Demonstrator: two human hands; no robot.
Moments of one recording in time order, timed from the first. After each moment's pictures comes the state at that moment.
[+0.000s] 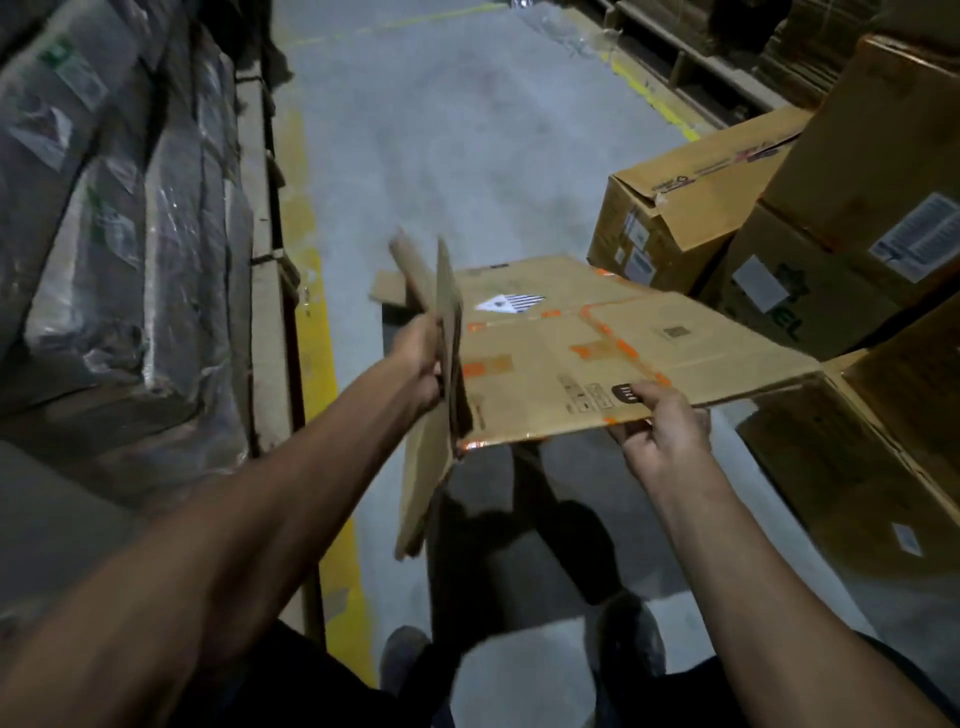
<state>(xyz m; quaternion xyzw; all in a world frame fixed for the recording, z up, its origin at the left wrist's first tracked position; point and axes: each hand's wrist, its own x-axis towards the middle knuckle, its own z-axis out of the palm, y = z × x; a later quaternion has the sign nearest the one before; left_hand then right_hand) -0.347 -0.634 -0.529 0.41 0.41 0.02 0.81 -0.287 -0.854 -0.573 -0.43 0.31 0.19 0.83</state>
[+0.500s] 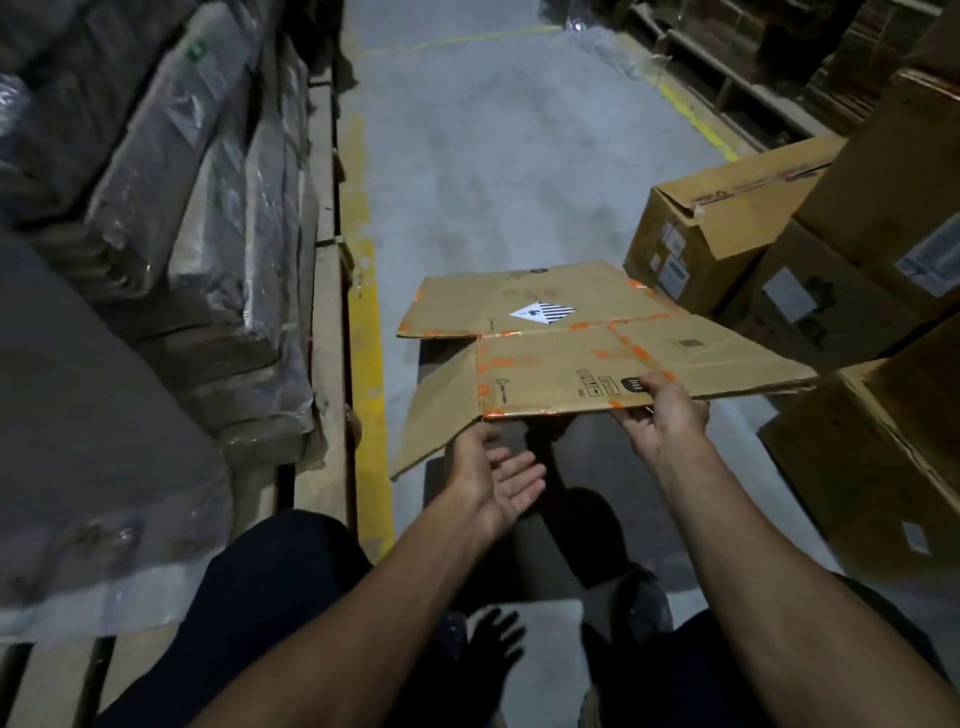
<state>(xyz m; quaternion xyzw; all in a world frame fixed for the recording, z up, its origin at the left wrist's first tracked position) -0.497 -0.741 -0.541 0.23 0.54 0.02 0.81 -0.335 -0.848 -0.564 -0.48 0.30 0.21 0.80</state>
